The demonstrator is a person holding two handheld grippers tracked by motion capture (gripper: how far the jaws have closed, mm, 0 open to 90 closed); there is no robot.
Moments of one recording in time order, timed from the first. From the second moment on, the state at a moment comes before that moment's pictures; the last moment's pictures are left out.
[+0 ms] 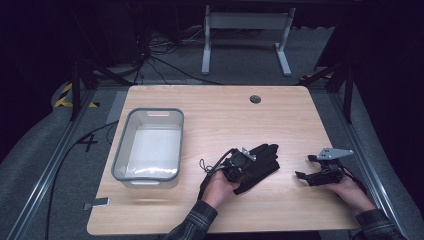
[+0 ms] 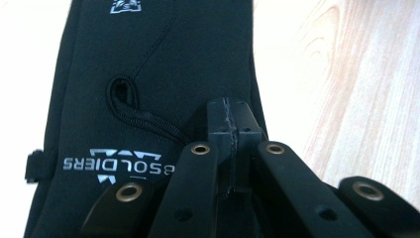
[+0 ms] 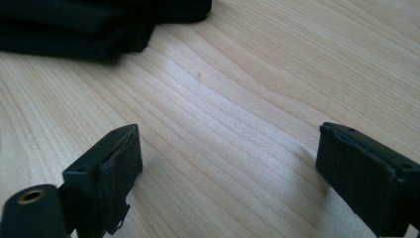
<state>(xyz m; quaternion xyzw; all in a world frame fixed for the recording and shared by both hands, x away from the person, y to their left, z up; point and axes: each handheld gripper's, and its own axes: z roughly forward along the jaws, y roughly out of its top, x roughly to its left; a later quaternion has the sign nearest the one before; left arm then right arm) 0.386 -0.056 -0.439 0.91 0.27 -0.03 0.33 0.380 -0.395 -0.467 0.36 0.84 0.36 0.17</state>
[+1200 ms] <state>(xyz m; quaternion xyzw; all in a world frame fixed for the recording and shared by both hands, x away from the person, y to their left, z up) 0.429 -0.069 -0.440 0.91 0.24 0.01 0.33 0.380 -0.395 -0.467 0.36 0.84 0.36 0.17</state>
